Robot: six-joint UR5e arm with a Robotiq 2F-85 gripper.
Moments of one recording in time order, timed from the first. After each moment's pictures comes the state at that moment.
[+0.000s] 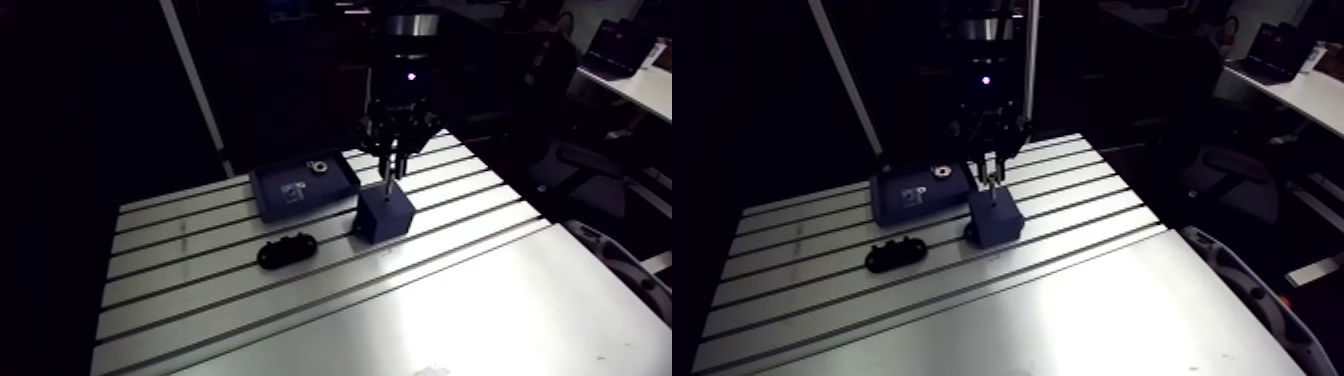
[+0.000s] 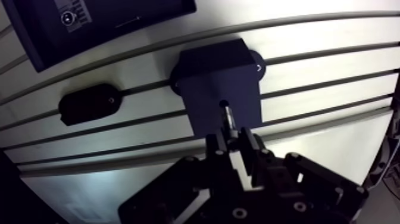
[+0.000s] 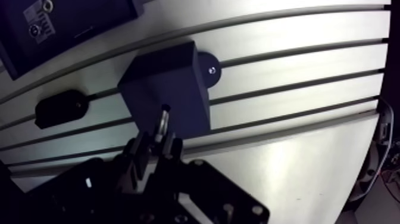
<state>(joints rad) -0.38 -1.23 1.67 -1.74 -1.61 -1.72</state>
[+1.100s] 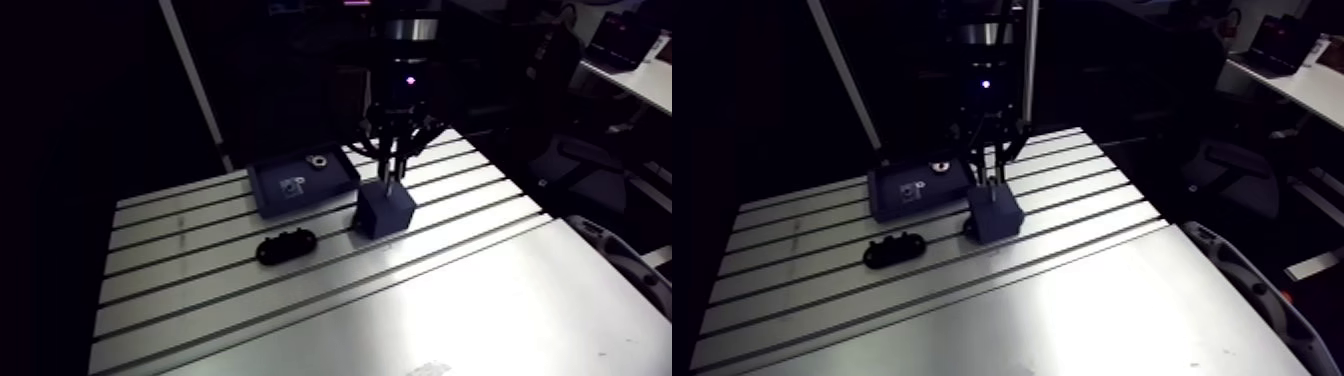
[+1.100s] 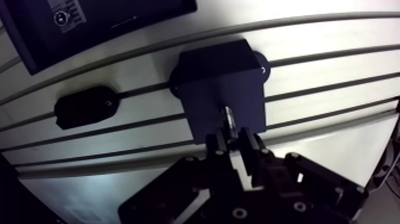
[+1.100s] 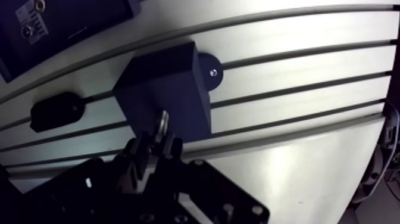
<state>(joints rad) -0.38 -1.21 1.68 -1.76 -1.61 -1.72</state>
